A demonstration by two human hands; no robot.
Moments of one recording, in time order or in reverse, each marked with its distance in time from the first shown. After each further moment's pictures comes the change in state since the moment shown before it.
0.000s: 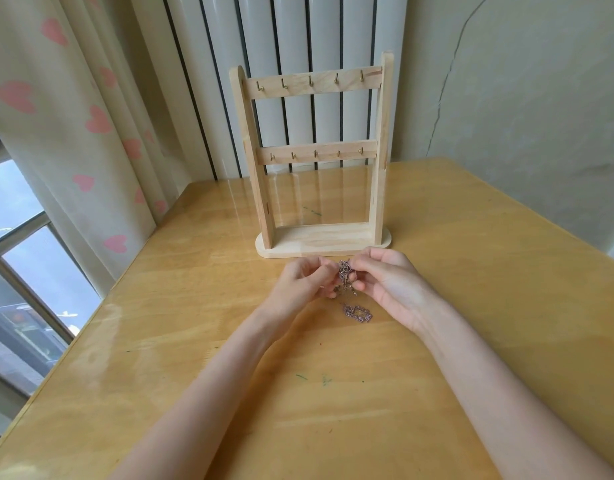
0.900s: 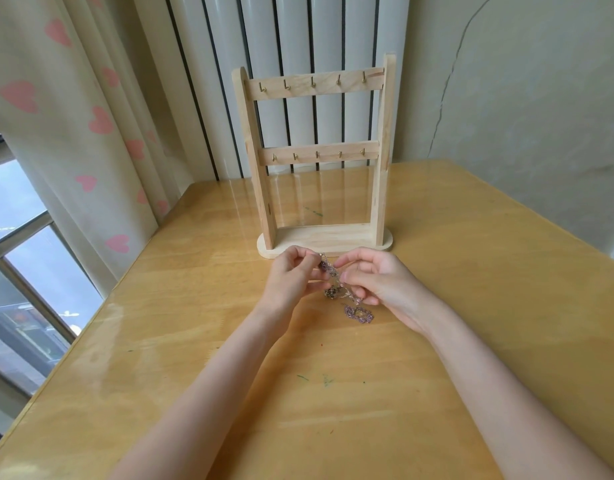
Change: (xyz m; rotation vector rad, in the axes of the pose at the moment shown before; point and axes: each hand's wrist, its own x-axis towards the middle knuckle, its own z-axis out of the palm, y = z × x) left_hand 0.004 0.005 -0.002 -0.130 0.248 -0.043; right_hand -0.002 0.002 -0.003 -0.435 -0.110 -0.065
